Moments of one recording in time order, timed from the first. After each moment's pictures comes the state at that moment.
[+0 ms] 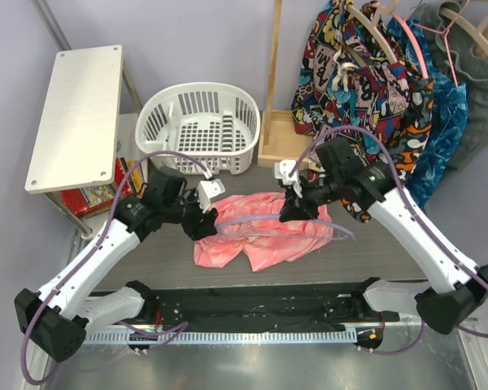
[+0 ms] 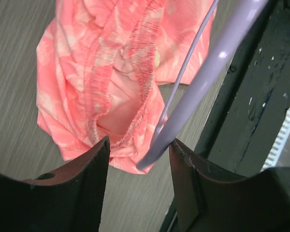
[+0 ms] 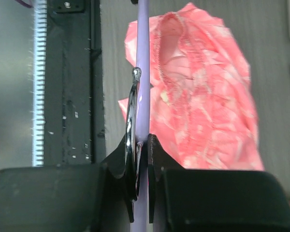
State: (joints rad) left arm -0.58 1.03 0.97 -0.75 0.47 0.36; right arm 0.57 1.26 1.36 -1.02 -0.78 -0.67
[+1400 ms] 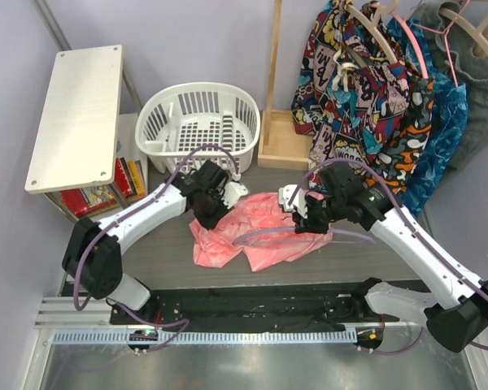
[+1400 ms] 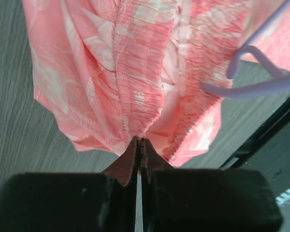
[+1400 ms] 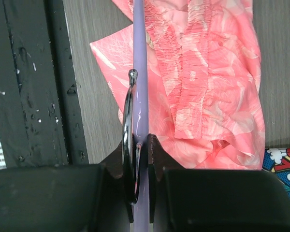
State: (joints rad) left arm -0.65 1.53 1.13 -0.83 0.16 0.34; right arm 0.57 1.10 1.11 -0.99 -0.53 -0.79
